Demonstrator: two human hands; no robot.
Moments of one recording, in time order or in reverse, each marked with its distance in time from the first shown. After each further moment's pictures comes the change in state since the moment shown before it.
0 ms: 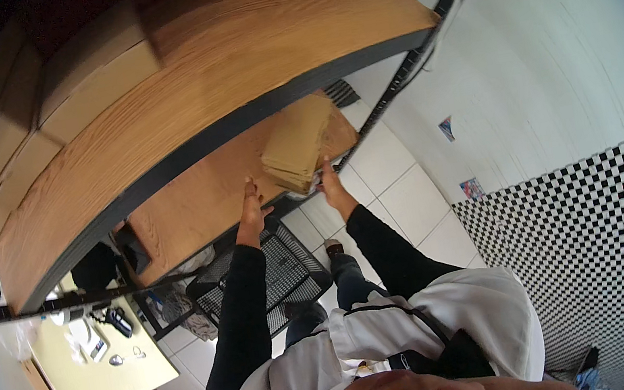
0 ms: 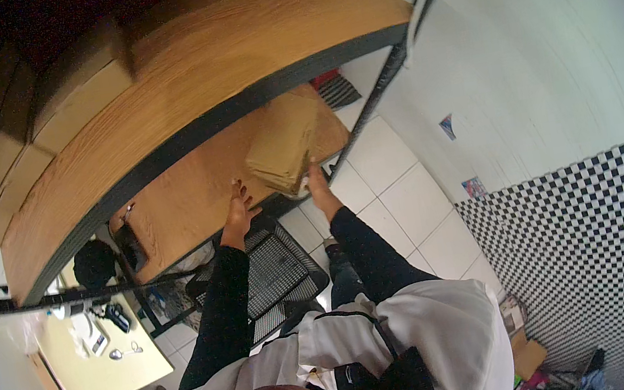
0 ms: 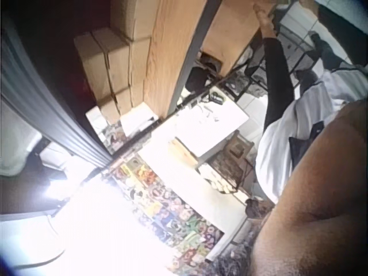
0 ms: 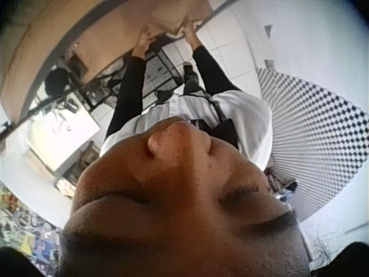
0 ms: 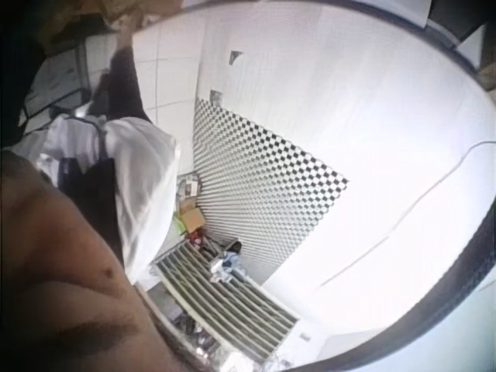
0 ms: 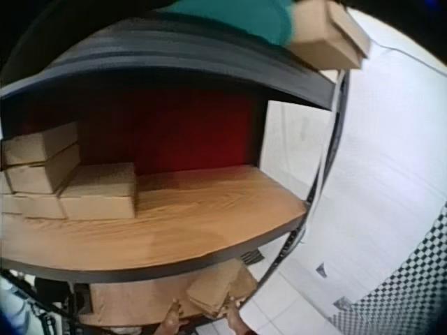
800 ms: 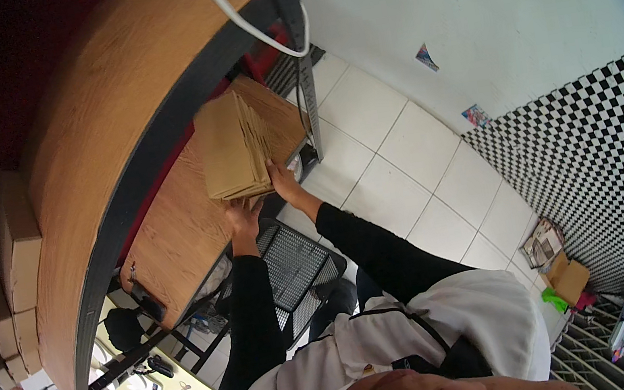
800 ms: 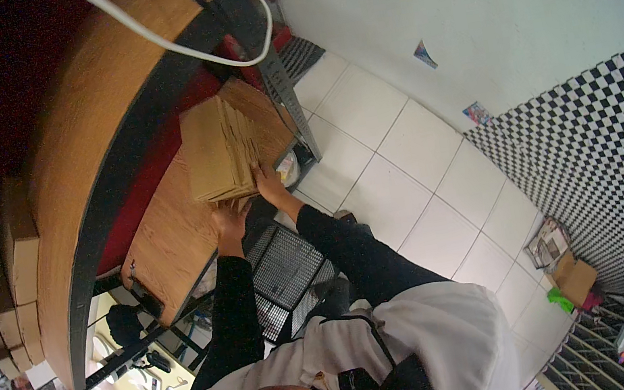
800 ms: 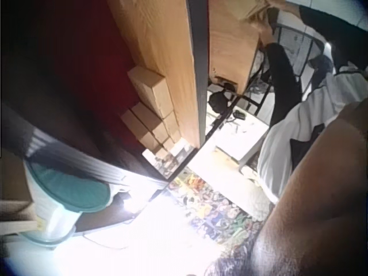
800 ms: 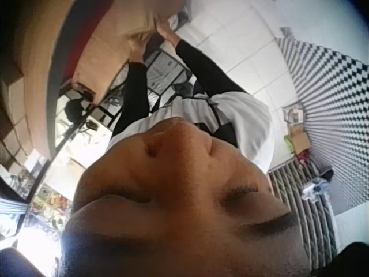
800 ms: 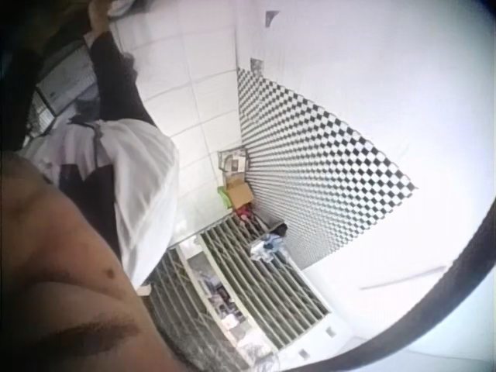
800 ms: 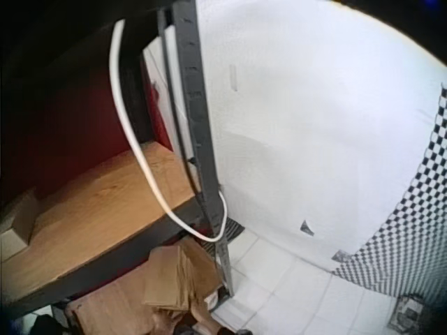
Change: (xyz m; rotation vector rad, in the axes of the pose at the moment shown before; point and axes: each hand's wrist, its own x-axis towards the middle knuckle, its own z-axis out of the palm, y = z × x) left_hand 0.064 -0.032 0.073 -0.239 0.120 -0.039; right_hand 0.026 -0.005 0.003 -0.269 -0.107 -0.196
